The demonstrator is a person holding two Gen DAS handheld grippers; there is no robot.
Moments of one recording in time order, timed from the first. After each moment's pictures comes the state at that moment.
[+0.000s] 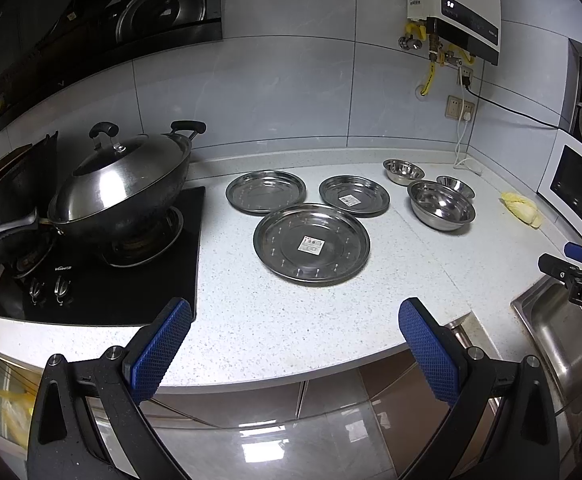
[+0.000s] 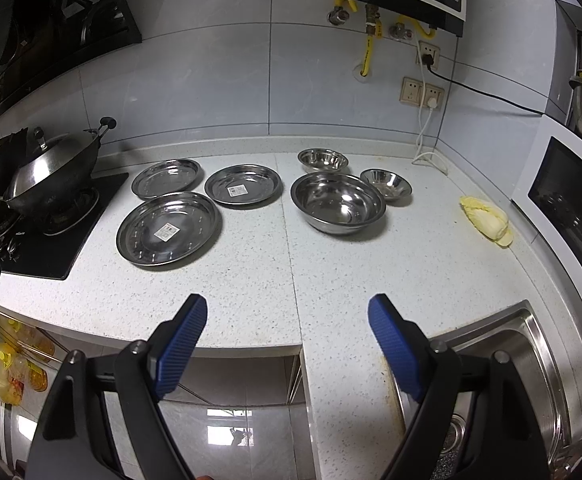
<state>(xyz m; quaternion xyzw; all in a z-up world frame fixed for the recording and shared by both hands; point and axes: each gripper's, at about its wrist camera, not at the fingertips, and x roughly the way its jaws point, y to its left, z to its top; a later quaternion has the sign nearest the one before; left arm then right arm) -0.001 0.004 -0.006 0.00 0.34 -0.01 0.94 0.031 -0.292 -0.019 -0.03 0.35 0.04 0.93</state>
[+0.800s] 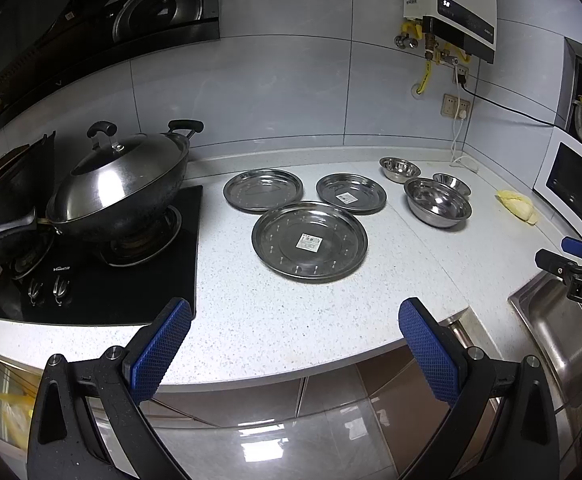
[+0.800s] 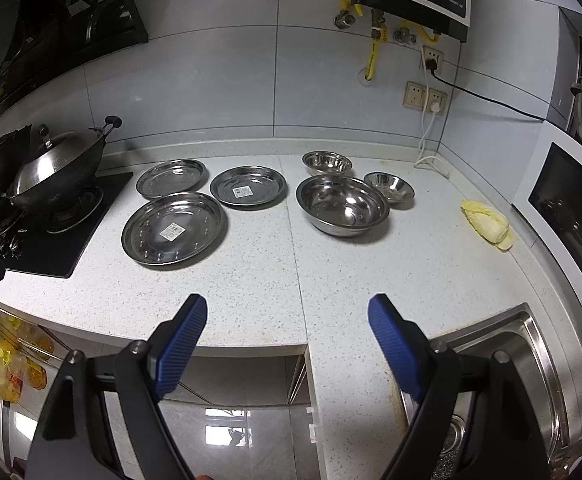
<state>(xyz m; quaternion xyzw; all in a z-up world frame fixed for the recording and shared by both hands) -0.004 0.010 -0.006 0.00 0.34 -0.02 0.94 0.026 -0.279 -0.011 -0.04 0.35 0.04 0.93</state>
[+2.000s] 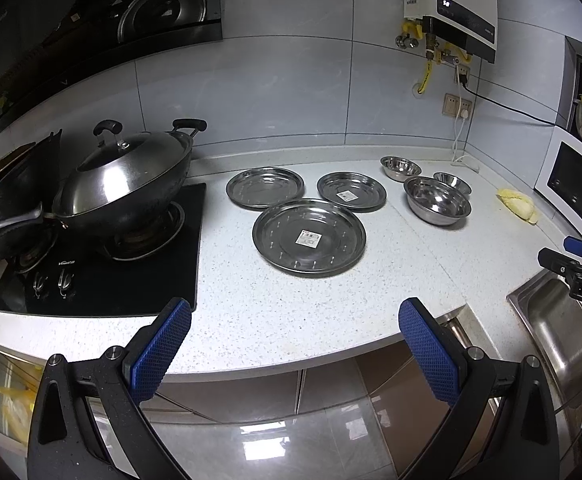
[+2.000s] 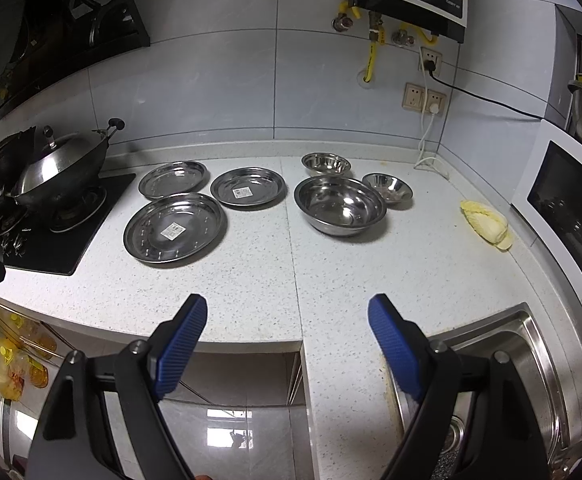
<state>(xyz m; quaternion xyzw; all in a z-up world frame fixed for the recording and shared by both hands) -0.015 0.001 -0.004 0.00 0.34 -0.01 0.94 0.018 -0.286 -0.013 -0.04 0.35 0.04 0.94</state>
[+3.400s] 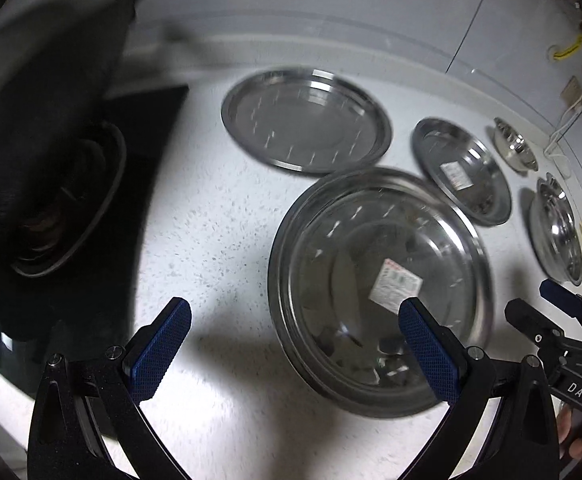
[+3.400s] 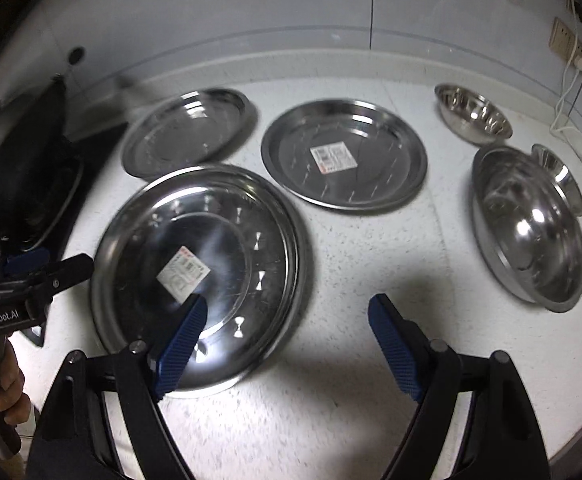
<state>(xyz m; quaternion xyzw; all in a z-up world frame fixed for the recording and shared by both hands) 0.274 0.079 -0.152 -0.09 0.54 0.02 0.84 0.301 -0.150 -0.155 -0.02 0.51 0.12 0.85</state>
